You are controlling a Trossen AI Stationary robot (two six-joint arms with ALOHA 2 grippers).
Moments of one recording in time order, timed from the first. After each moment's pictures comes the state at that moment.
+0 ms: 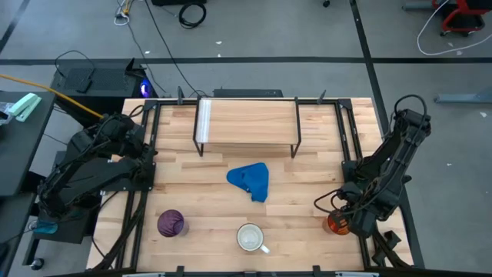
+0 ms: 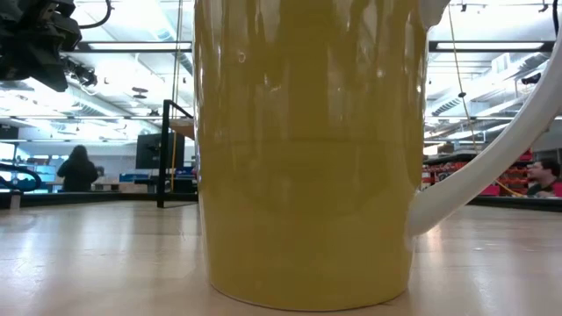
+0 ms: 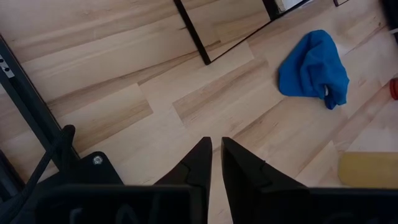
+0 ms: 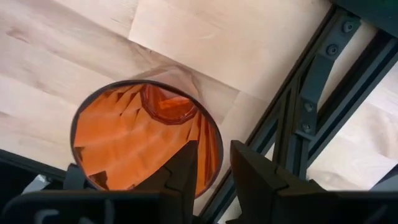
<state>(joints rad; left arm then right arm) 0.77 0.43 0.81 -1.35 0.24 -0.44 1.01 1.27 0.99 -1.24 -0.06 2.18</state>
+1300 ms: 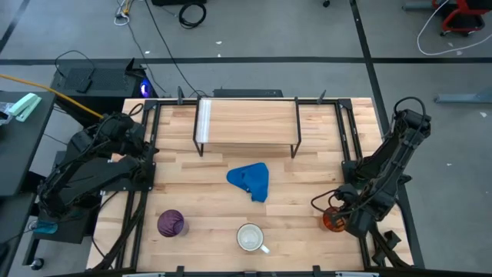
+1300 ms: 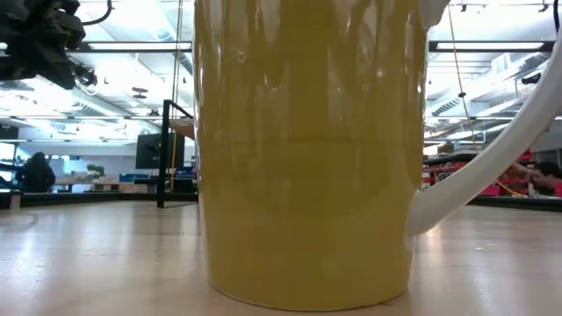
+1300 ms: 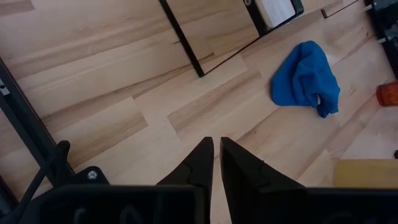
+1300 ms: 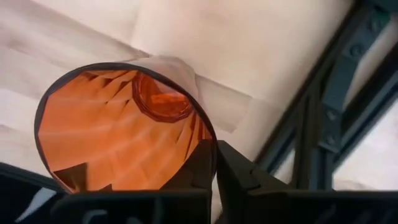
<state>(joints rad) 0.77 0.43 0.81 -1.31 0.24 -0.44 0.97 1.28 0.92 -1.14 -0.03 2.19</state>
